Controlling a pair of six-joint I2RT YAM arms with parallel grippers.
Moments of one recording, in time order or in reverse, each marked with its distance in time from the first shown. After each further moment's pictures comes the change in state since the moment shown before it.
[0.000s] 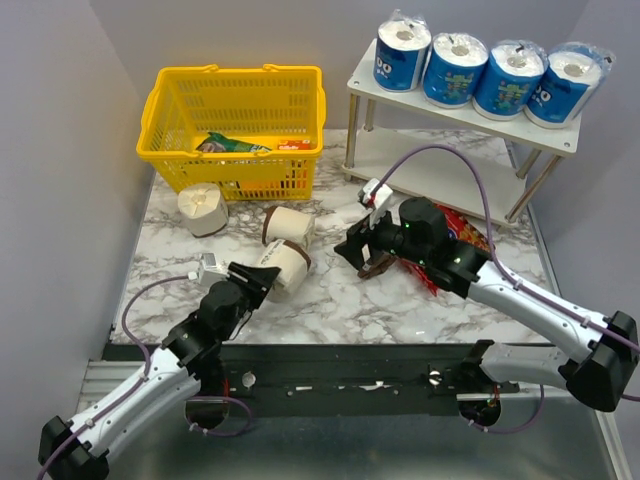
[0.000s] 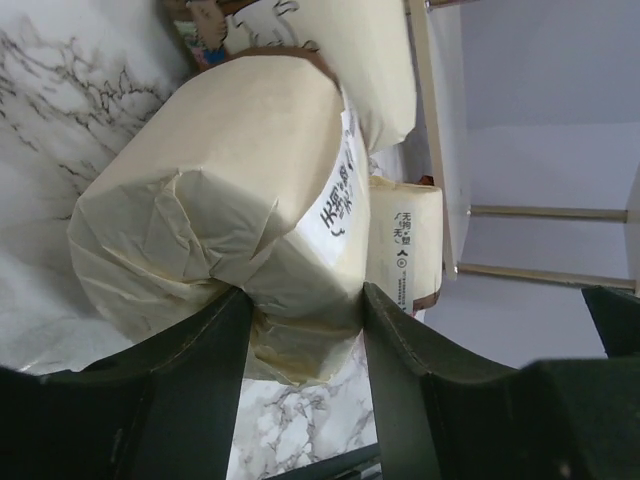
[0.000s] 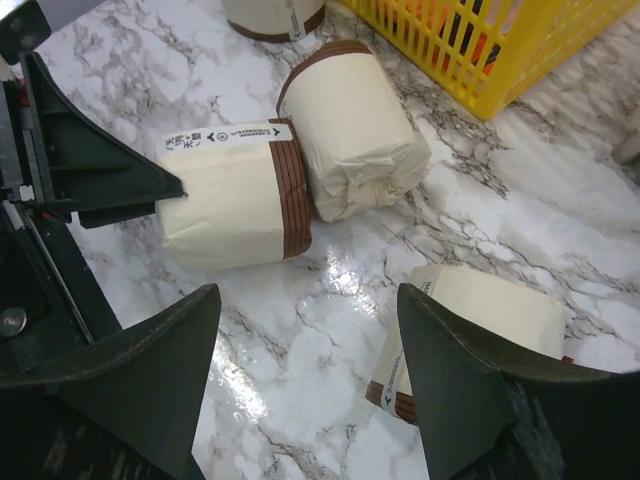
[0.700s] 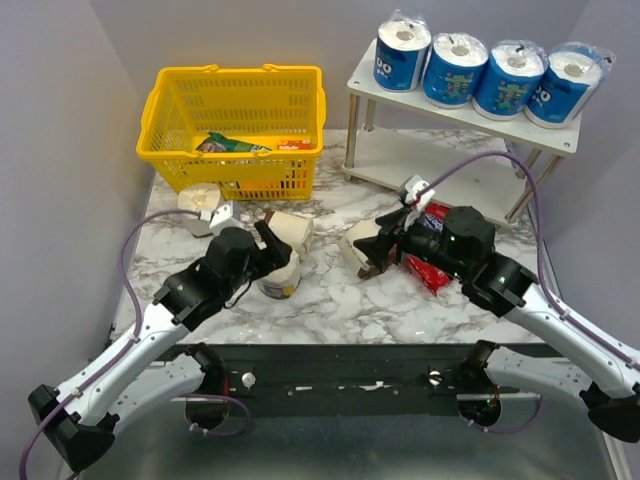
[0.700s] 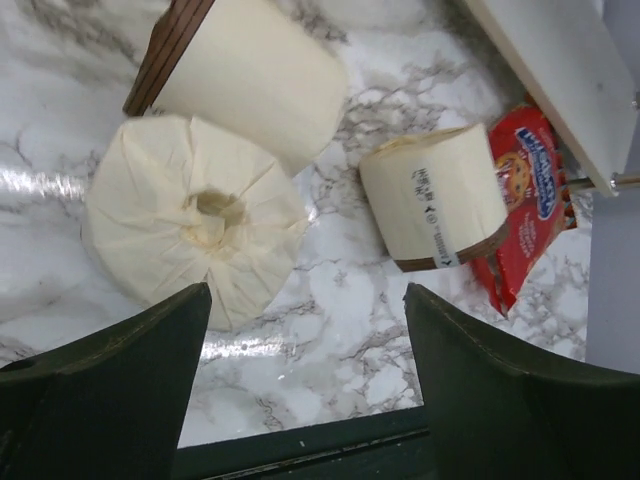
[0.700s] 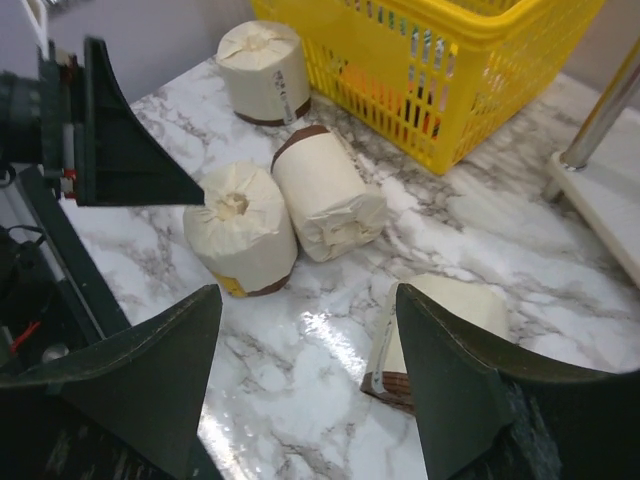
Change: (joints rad) left arm -0.003 0.371 0.587 -0.436 0.055 0.454; right arm 0.000 -0.269 -0.013 -0.066 0.068 0.032
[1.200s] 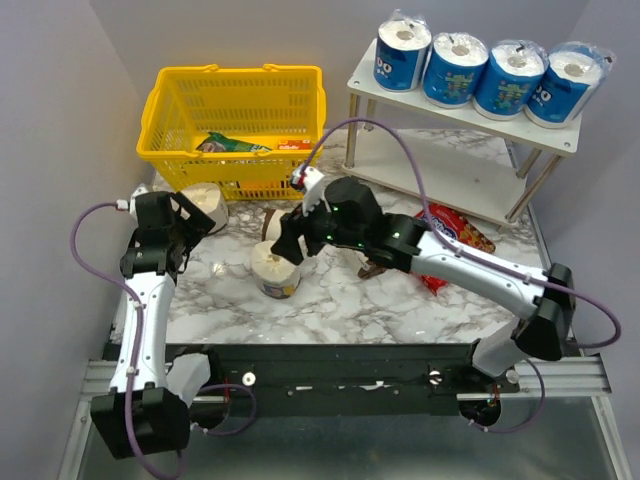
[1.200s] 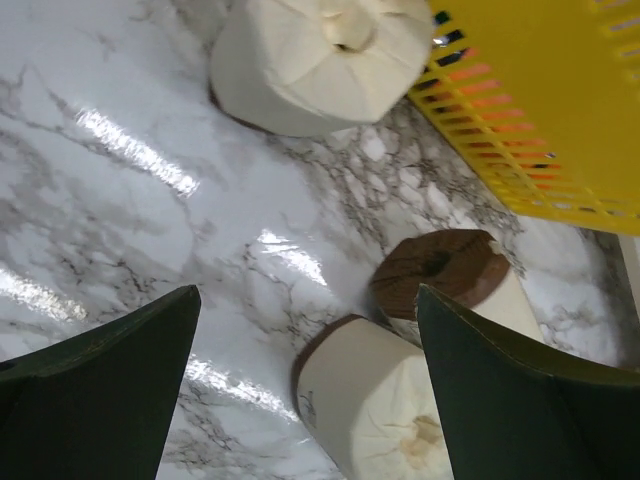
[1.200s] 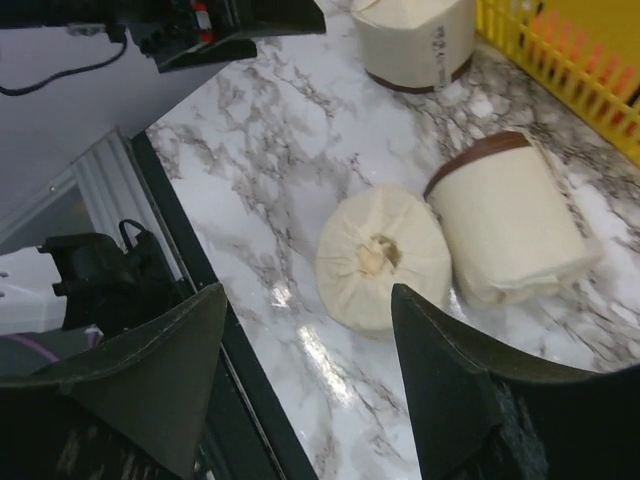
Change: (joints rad) left arm 0.778 0.197 0.210 -0.088 0.237 0.264; right arm 0.195 0.598 0.454 -0.061 -0.051 0.181
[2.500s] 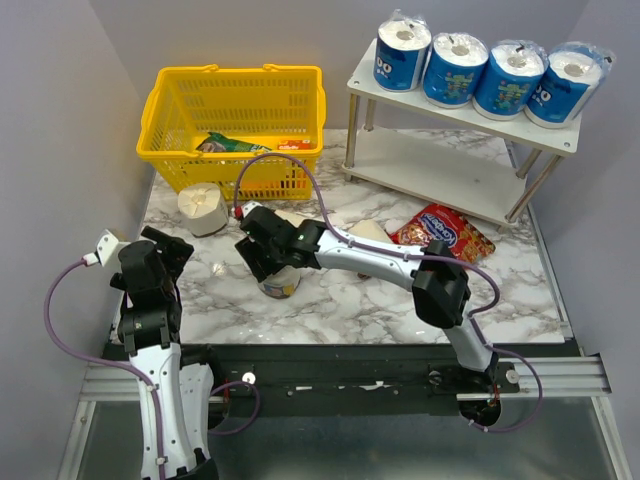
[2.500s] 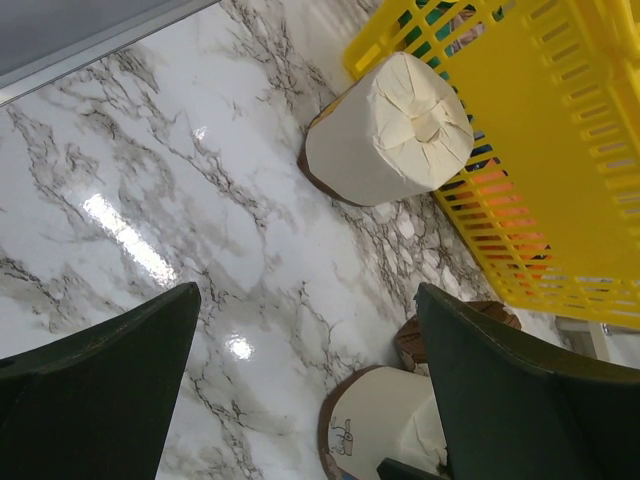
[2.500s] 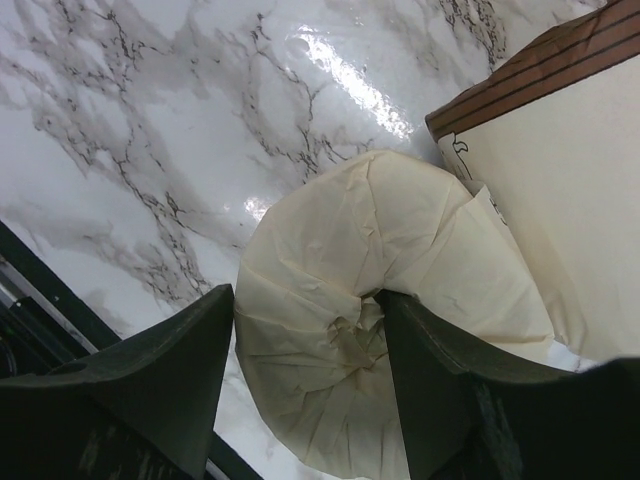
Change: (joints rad) left arm 0.177 -0.441 -0.229 -0.021 -0.139 -0.070; right arm 0.111 0.636 0.467 -0.319 0.235 0.075
